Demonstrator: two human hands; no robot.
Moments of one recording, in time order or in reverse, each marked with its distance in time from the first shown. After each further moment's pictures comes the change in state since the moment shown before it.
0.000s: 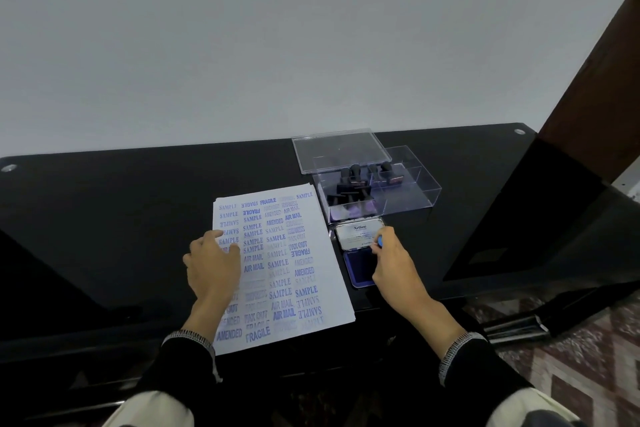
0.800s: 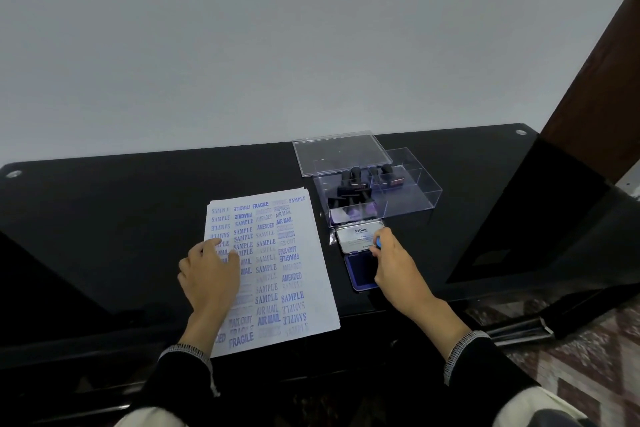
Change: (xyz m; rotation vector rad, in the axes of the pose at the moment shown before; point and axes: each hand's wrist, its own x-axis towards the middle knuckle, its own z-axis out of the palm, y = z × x) left_hand -0.005 -0.010 -0.002 0.089 0.068 0.059; right_hand 0.004 0.002 -0.006 -0.006 -0.060 -0.042
